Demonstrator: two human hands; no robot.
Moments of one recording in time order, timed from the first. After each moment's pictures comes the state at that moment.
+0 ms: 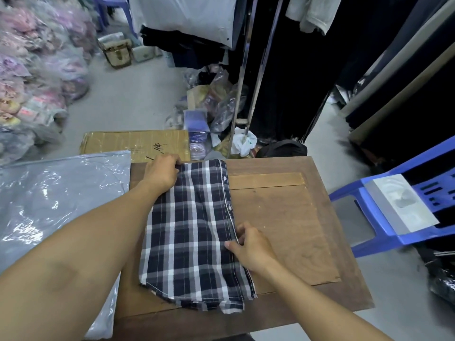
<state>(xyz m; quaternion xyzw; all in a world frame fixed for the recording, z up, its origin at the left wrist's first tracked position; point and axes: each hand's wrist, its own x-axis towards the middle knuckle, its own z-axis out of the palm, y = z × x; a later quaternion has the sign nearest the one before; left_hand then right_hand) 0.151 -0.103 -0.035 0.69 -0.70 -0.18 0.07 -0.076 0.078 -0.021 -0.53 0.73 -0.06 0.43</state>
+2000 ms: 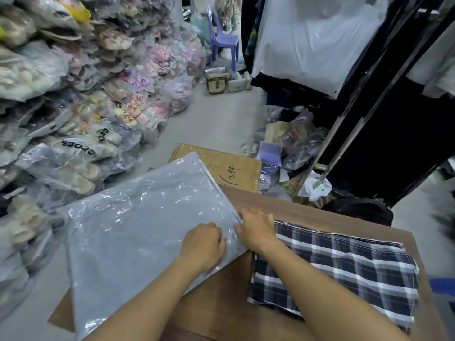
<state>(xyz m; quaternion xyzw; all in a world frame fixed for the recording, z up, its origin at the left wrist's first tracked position) 0.218 0.030 -0.029 0.73 -0.67 -0.14 0.00 0.082 -0.048 -0.021 -0.81 0.56 0.02 0.21</state>
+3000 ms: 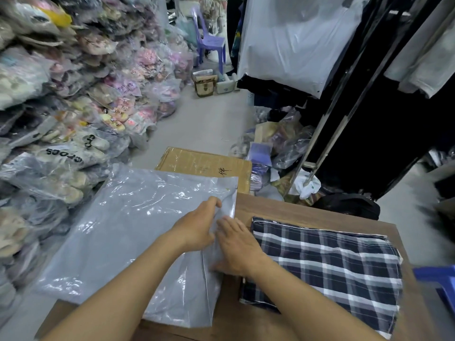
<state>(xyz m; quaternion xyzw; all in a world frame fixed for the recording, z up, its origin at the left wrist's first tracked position) 0.228 -0.001 0.029 0.67 -0.66 -0.33 0.04 0.077 -0.012 -0.025 -0.92 0.35 0.08 0.12</state>
